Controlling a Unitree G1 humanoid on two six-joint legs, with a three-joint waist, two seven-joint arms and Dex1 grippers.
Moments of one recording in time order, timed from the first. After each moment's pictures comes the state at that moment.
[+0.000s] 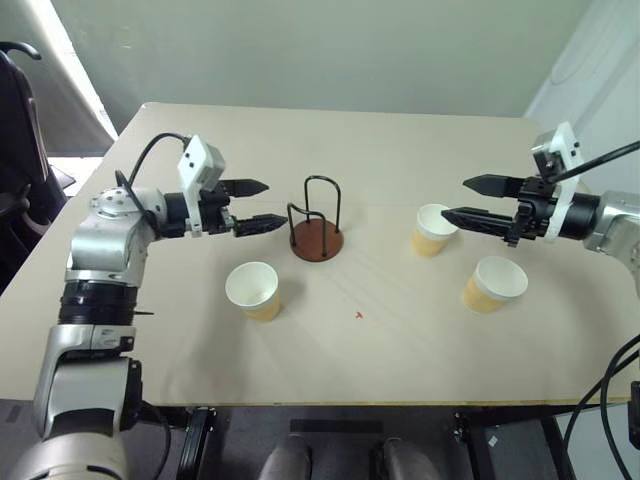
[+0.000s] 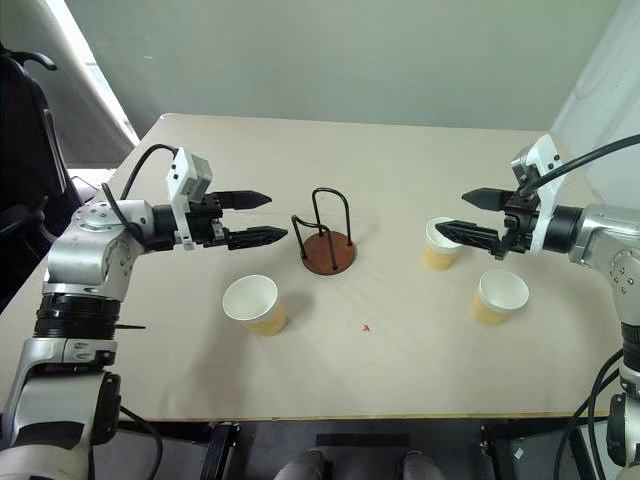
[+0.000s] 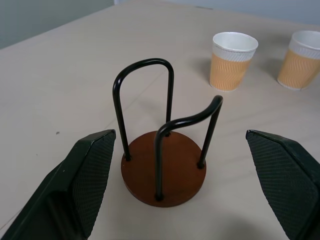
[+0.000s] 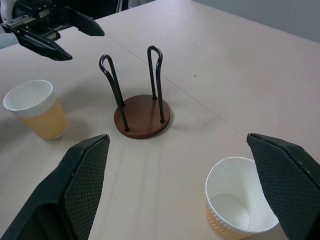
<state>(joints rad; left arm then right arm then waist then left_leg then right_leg) -0.84 0.73 0.03 0.36 -0.35 0.42 -1.19 -0.69 -0.89 -0.14 -0.12 0.64 0.88 0.94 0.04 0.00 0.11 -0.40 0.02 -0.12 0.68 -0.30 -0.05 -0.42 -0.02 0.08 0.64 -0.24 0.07</state>
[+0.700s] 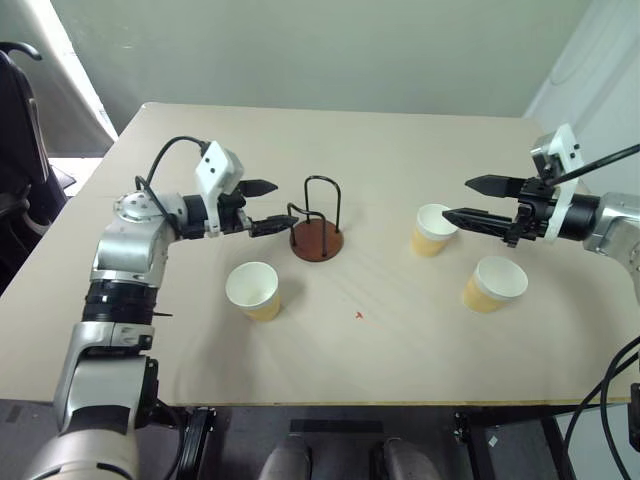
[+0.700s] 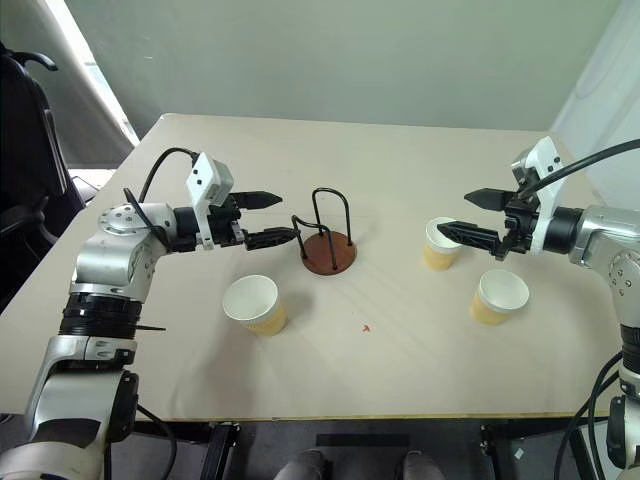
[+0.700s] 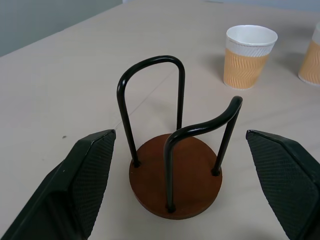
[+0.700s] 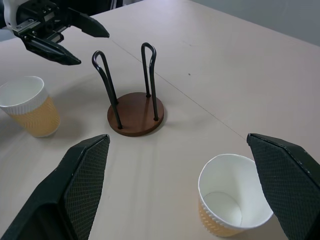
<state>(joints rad) -0.84 0.66 0.00 0.40 -0.28 0.36 -1.12 -0.68 -0.89 -0.14 -0.12 0.62 0.86 0.93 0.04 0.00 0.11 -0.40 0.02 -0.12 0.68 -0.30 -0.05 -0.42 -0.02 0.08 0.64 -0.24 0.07</state>
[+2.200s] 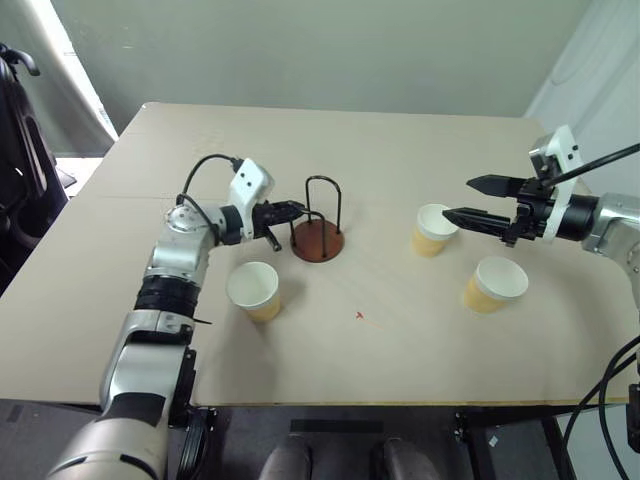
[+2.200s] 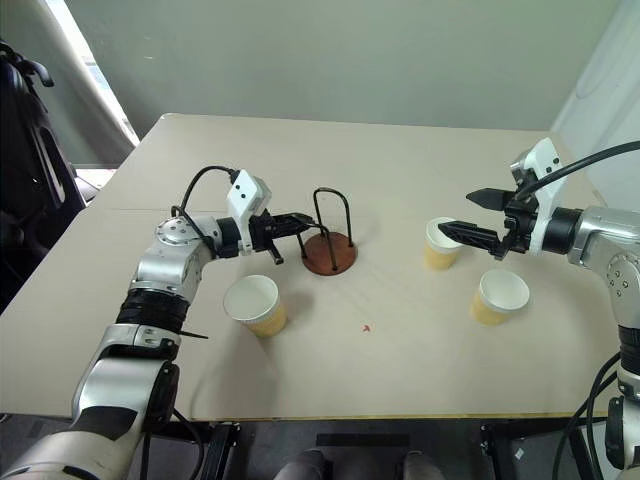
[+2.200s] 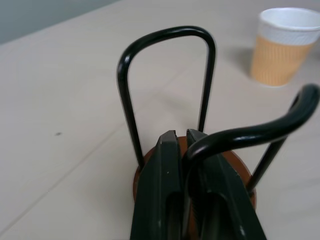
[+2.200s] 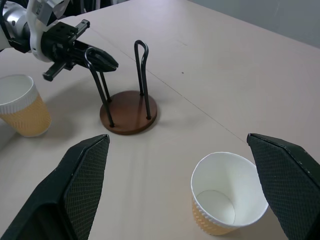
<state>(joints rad) -0.90 0.51 -0.02 0.61 -0.19 0.21 -1.05 -0.67 -0.89 -0.14 -0.12 0.60 0.85 0.92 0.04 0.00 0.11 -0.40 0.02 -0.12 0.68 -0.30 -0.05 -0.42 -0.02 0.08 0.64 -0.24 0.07</state>
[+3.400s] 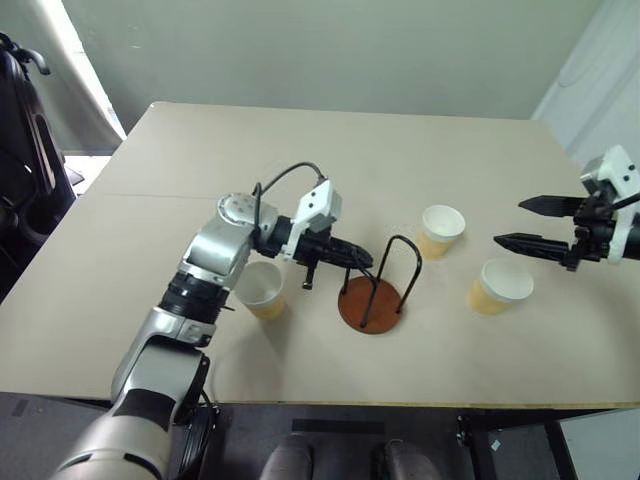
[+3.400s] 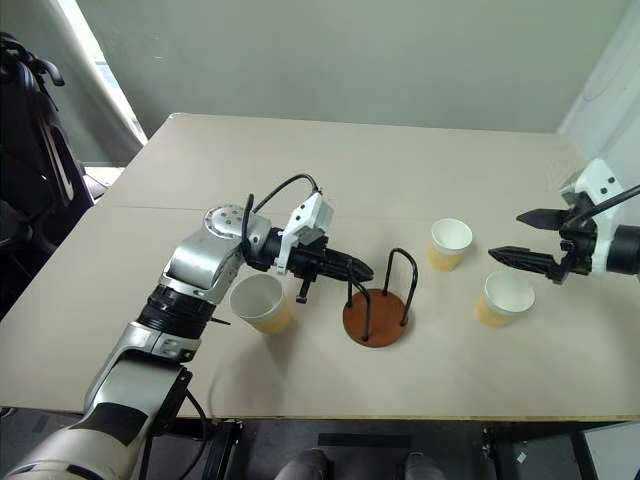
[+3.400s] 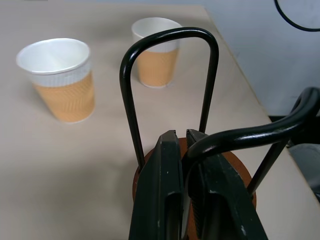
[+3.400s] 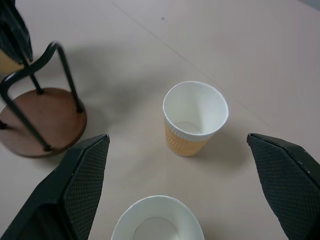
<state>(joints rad) -0.92 0.47 -0.26 0.26 -0.28 0.43 -1.43 -0.46 -1.12 -0.26 -0.15 0.59 0.81 1.05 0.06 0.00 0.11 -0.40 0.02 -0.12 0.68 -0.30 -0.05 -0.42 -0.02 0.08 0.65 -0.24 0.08</state>
